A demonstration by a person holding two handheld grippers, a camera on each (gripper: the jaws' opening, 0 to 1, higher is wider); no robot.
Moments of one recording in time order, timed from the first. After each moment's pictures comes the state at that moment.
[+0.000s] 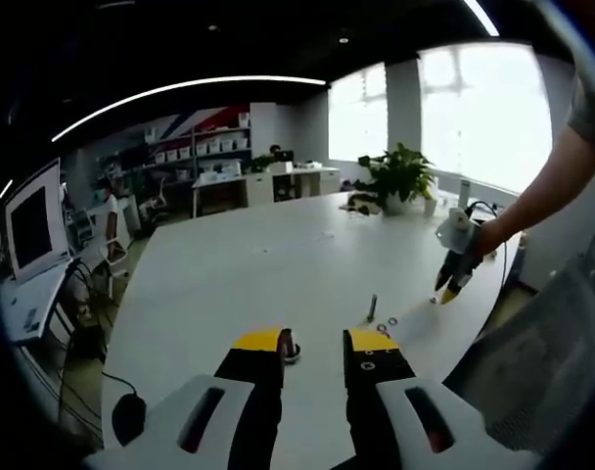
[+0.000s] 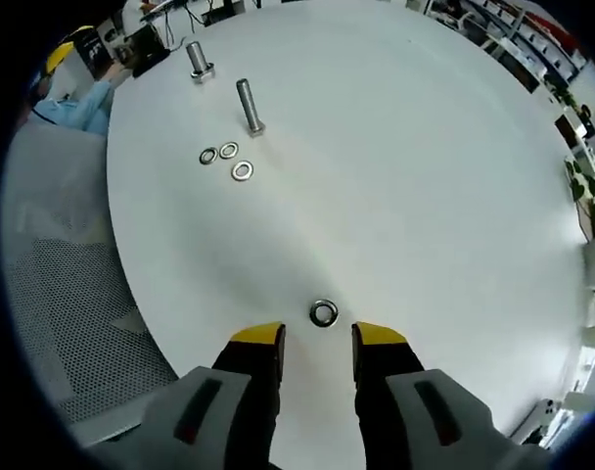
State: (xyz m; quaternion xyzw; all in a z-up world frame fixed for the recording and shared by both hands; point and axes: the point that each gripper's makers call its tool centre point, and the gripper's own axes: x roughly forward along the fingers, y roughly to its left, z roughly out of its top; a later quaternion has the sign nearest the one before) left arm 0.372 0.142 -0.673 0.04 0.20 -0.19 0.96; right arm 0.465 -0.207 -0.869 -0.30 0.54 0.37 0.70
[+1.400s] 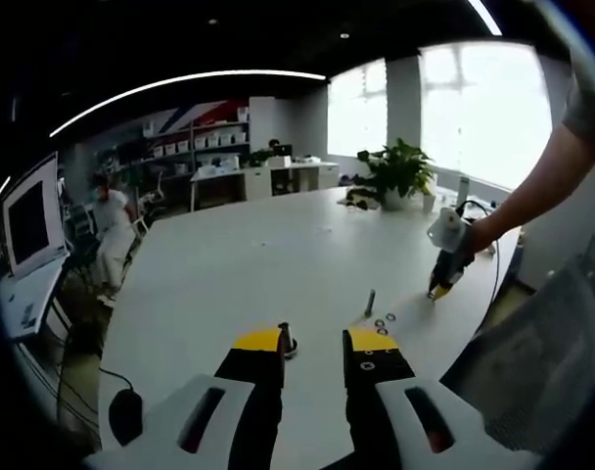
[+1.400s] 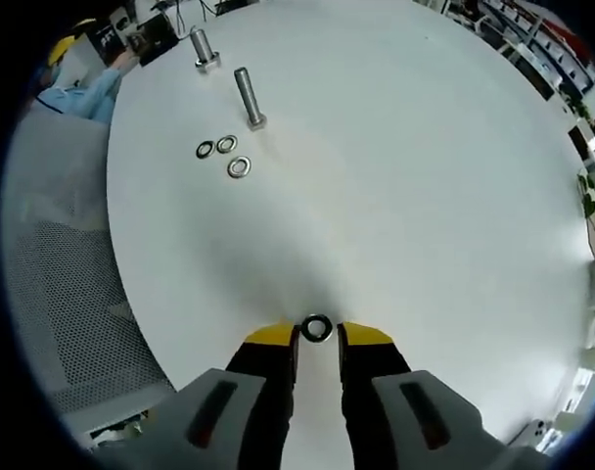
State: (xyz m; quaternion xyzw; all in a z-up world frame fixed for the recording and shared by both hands) left arm 0.371 0.140 -0.679 0.04 0.21 -0.19 0.96; right arm 0.472 -0.202 -0.878 -0.32 0.53 0.39 0.68
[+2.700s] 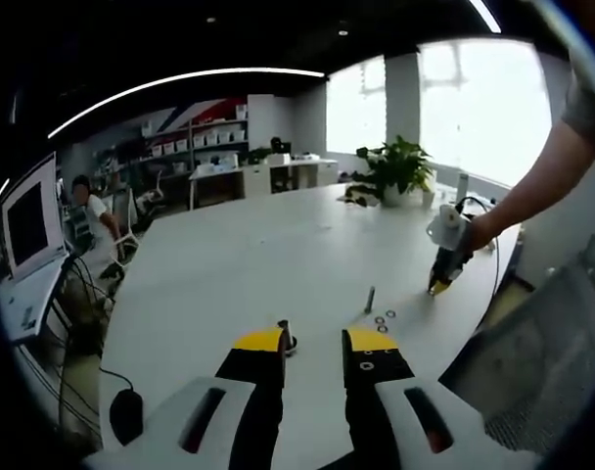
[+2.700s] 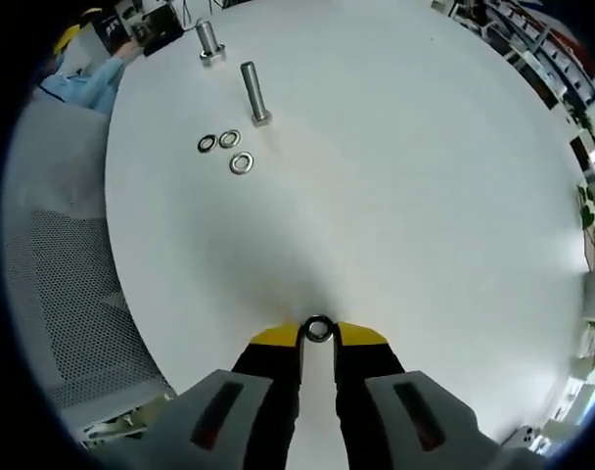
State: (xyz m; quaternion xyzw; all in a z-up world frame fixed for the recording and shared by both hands) left arm 0.371 0.139 -0.682 0.04 0.21 -0.20 0.96; right arm 0.472 -0.201 -0.878 -0.35 0.52 0.39 0.67
